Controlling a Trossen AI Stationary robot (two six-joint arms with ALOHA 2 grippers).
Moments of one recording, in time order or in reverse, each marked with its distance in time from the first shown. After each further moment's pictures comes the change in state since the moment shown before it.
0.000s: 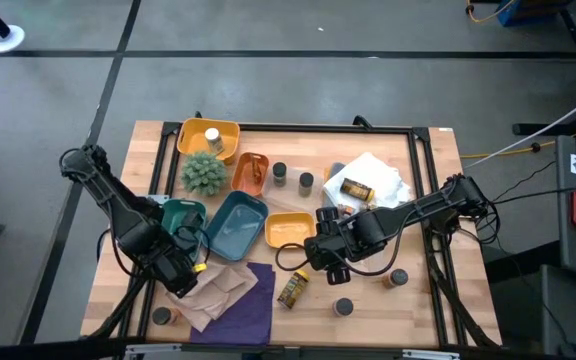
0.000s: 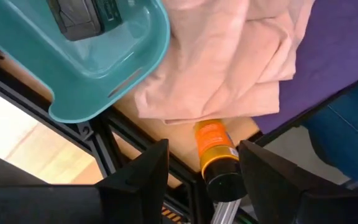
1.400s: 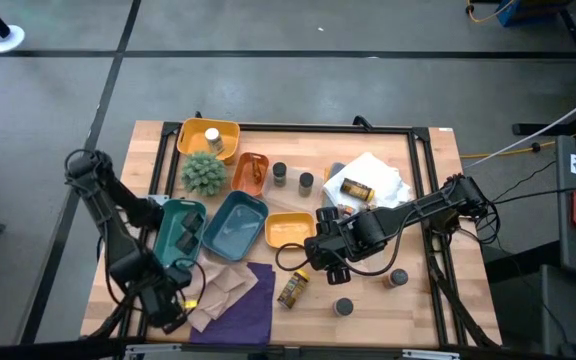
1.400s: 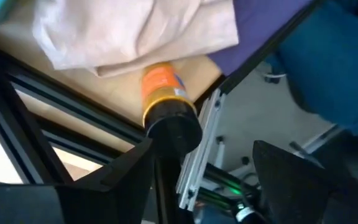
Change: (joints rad) left arm -0.187 0.101 0.000 0.266 0.072 -0.093; right arm 0.000 0.000 0.000 -0.001 0.001 -0.001
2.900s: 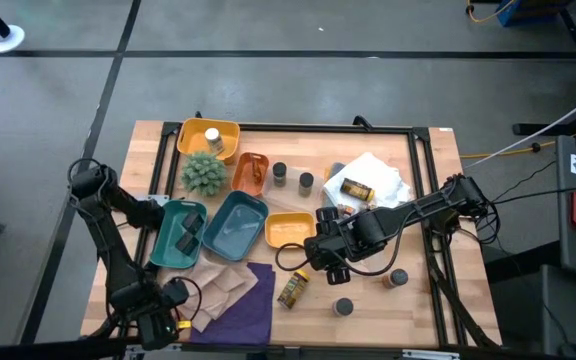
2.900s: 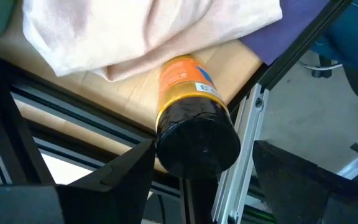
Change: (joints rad) left arm -0.113 0.145 0.000 0.009 -0.035 0.053; right arm 0.000 0.000 0.000 0.003 0.000 0.000
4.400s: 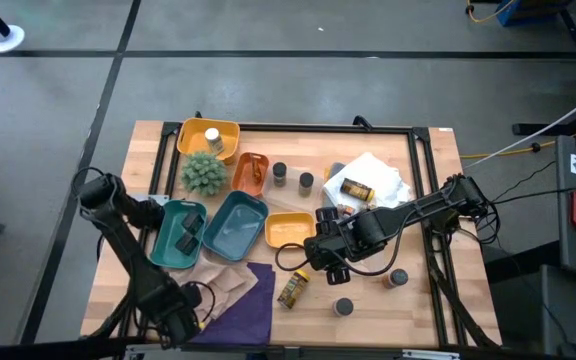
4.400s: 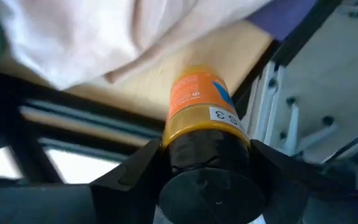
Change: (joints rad) left arm 0.134 0.105 0.056 -0.080 0.193 0.304; right arm 0.000 0.000 0.000 0.003 0.000 -0.003
